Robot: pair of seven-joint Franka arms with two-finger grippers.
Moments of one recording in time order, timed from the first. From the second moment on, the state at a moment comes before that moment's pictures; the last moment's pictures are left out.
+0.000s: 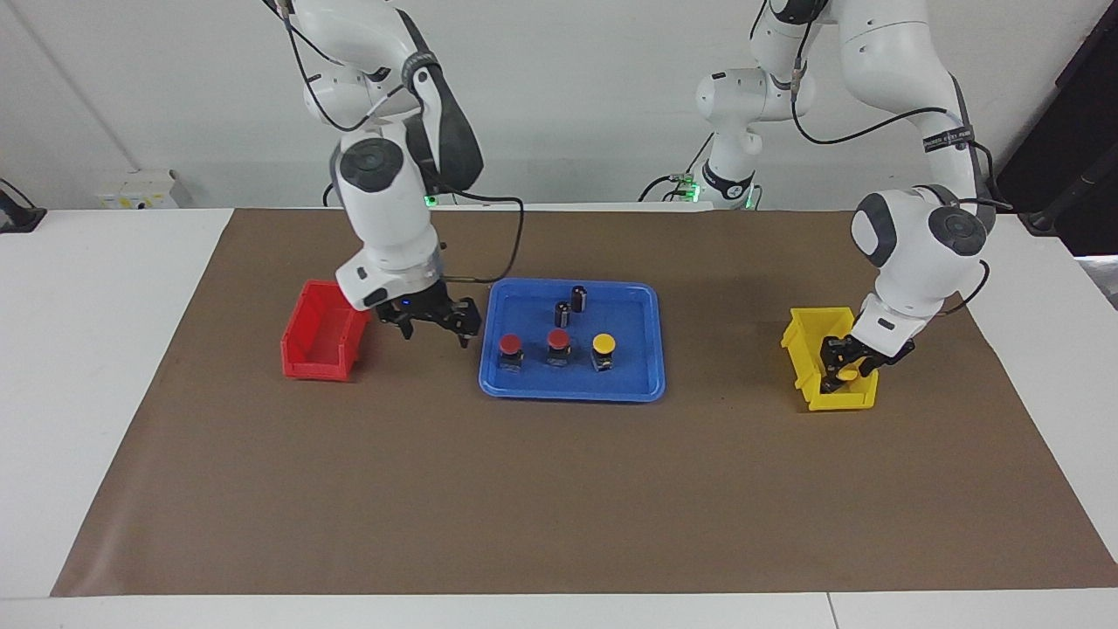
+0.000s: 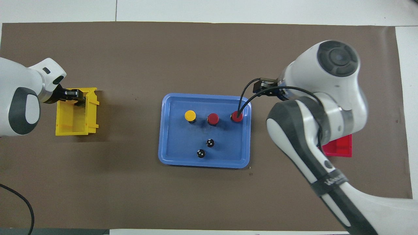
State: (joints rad) left arm -0.04 0.21 0.03 -2.00 0.03 2.26 0.06; right arm 0.23 0.15 -0.02 -1.73 0.02 1.89 0.47
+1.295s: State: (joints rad) left arm -0.50 0.30 0.01 -1.71 0.00 1.93 -0.58; right arm -0.09 -0.04 -0.10 -1.61 0.00 1.49 -0.04
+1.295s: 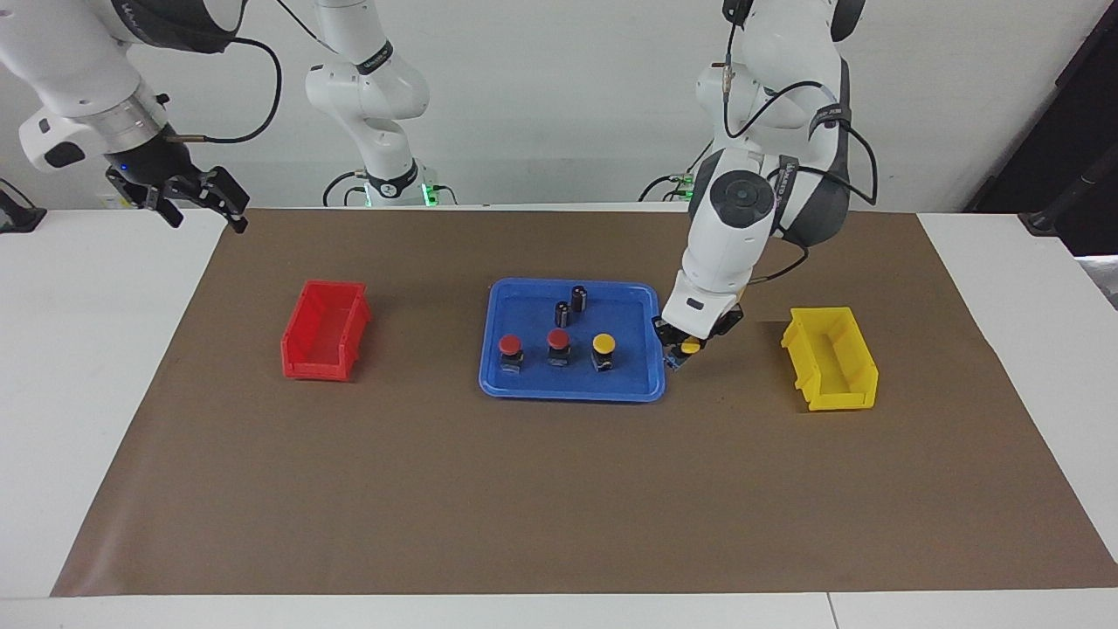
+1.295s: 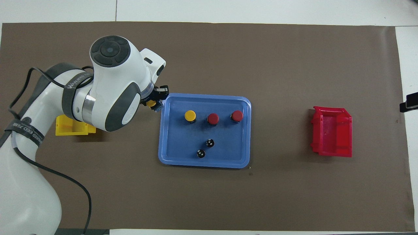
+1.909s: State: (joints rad) left arm -0.57 0.34 0.01 -1.75 -0.03 2.03 -0.67; right arm -0.09 -0.04 -0.09 -1.62 -0.03 1.49 -0.10
